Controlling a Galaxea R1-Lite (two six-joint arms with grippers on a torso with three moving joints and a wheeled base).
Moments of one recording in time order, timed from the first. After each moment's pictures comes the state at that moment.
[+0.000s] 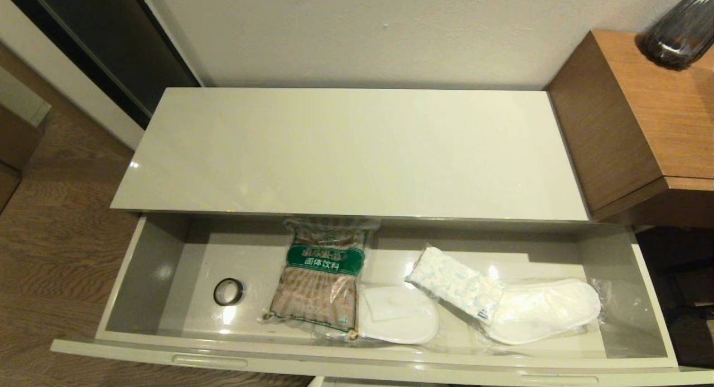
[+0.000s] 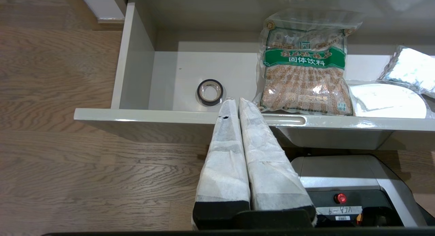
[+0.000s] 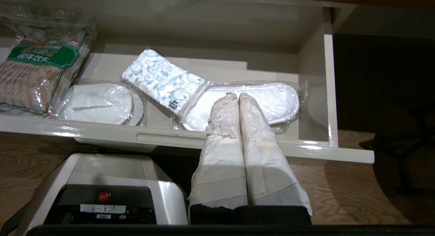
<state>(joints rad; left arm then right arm) 0.00 0.00 0.00 -0.01 -0.01 -0.01 0.00 0.00 0.00 0.00 0.02 -0.05</state>
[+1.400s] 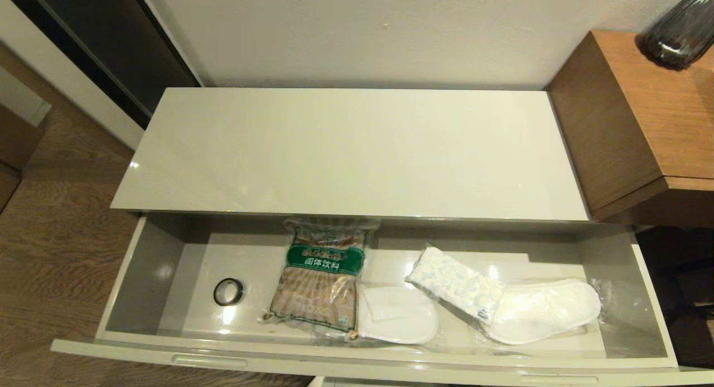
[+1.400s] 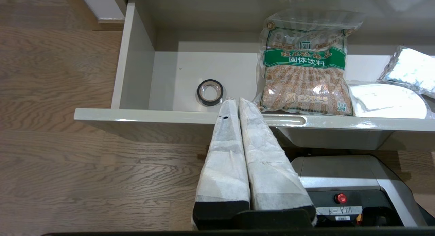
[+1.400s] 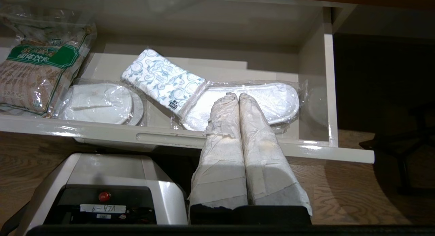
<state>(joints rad) 0.00 0.00 0.00 -0.01 -0.01 -0.01 0.00 0.00 0.00 0.00 0.02 -0.05</state>
